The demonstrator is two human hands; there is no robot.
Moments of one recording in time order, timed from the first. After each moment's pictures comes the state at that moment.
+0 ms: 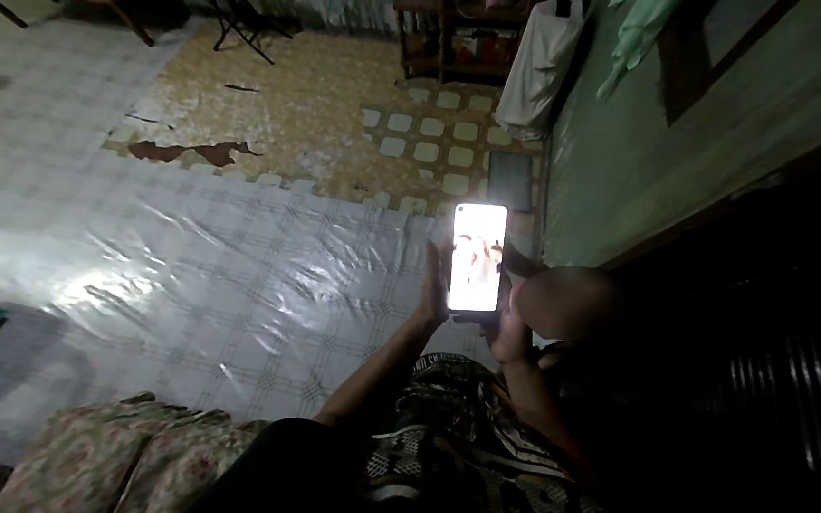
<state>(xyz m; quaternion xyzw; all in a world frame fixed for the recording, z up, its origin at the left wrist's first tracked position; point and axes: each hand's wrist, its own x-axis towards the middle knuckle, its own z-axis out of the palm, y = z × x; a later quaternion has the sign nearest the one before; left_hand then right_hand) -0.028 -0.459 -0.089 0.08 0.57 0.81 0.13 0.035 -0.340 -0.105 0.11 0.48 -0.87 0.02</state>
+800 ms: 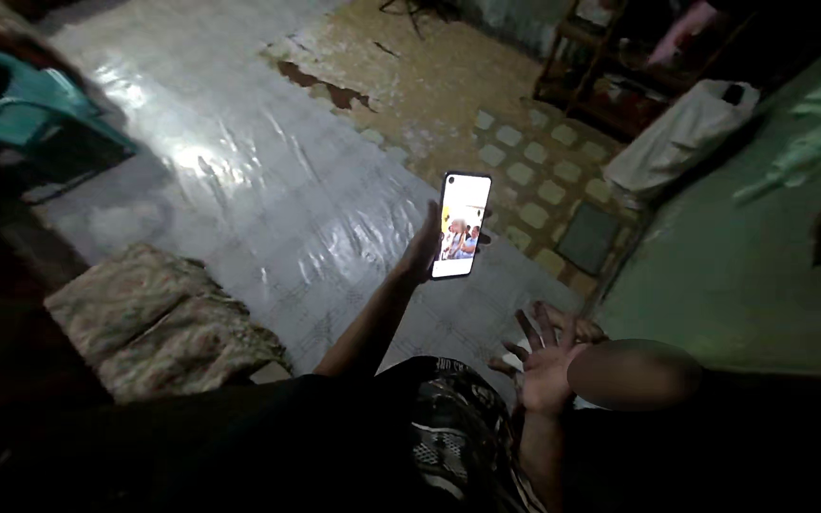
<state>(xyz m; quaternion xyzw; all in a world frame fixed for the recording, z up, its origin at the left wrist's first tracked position) -0.066 -0.588 -0.090 0.01 0.50 0.86 0.05 0.033 -0.345 -0.124 0.05 0.51 -0.86 0.03</state>
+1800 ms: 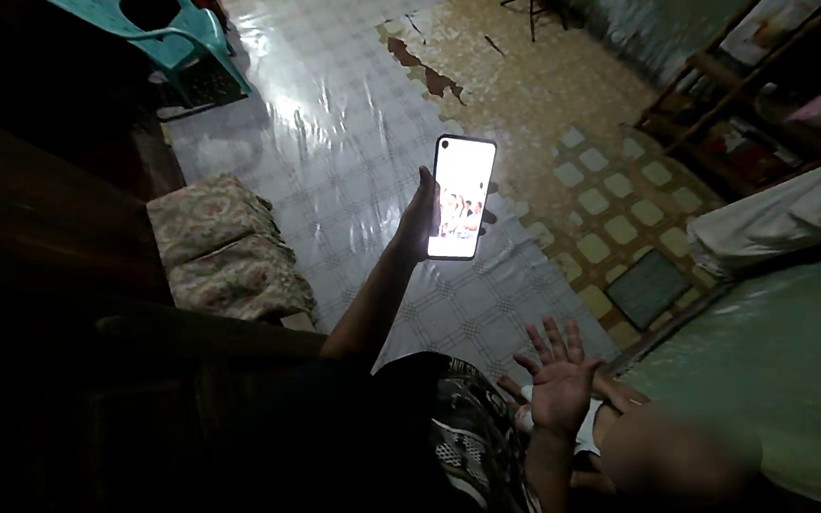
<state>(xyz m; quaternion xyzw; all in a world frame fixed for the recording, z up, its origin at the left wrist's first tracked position) -0.045 -0.670 -0.072 0.00 0.46 0.88 -0.09 0.007 -0.363 -0.126 0.02 0.53 -0.83 0.17</state>
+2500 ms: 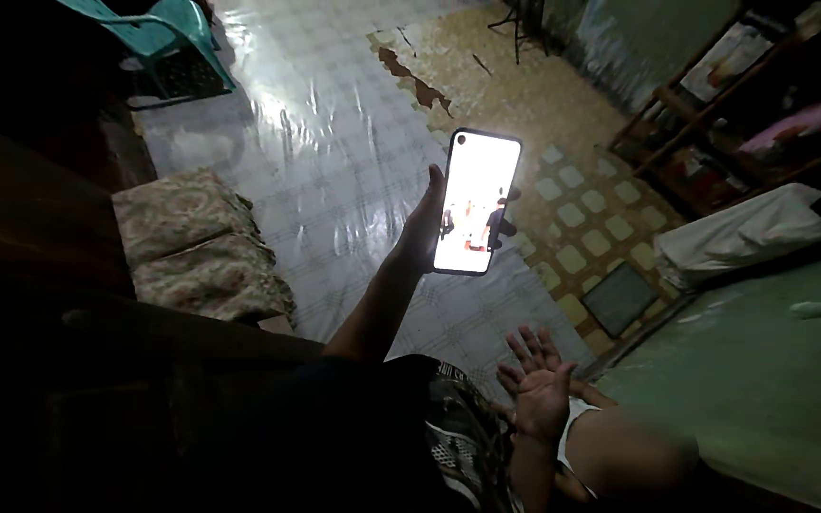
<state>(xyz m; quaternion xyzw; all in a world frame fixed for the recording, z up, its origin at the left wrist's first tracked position) -0.037 -0.650 -0.062 -0.01 0.46 0.87 -0.14 0.022 -0.356 -0.132 -0.01 0.54 -0.82 0.19</state>
